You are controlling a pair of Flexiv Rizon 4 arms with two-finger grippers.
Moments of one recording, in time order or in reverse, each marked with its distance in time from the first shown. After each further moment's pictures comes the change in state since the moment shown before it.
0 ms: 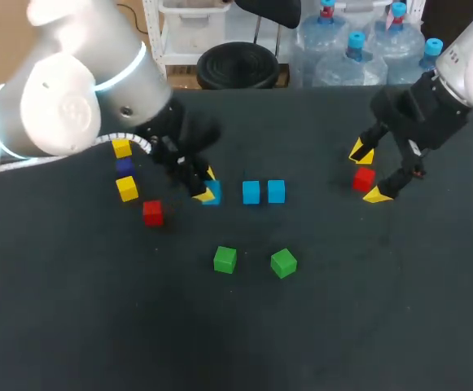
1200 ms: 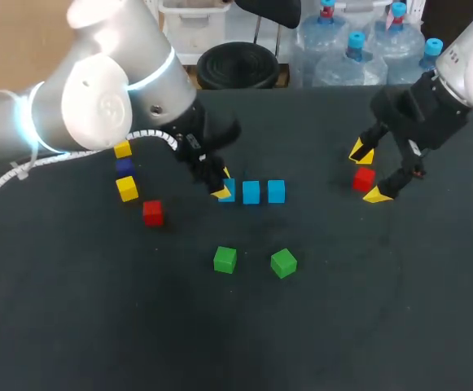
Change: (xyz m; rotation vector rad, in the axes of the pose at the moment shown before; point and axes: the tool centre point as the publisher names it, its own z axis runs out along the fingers) left arm -0.006 0.028 0.035 0.019 0.026 -0.018; right arm 0.000 0.000 0.000 0.000 0.000 0.000
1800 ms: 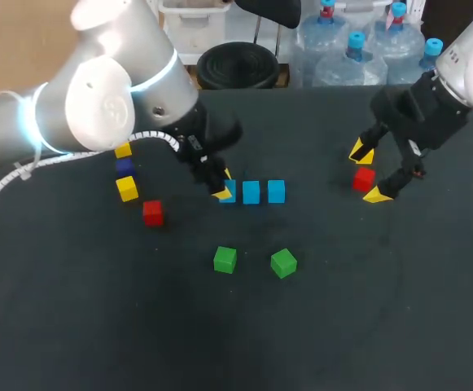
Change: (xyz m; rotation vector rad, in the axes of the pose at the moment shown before) left arm 0.000 0.003 0.004 -0.001 0.003 0.008; right arm 0.000 0.000 0.000 0.000 0.000 0.000
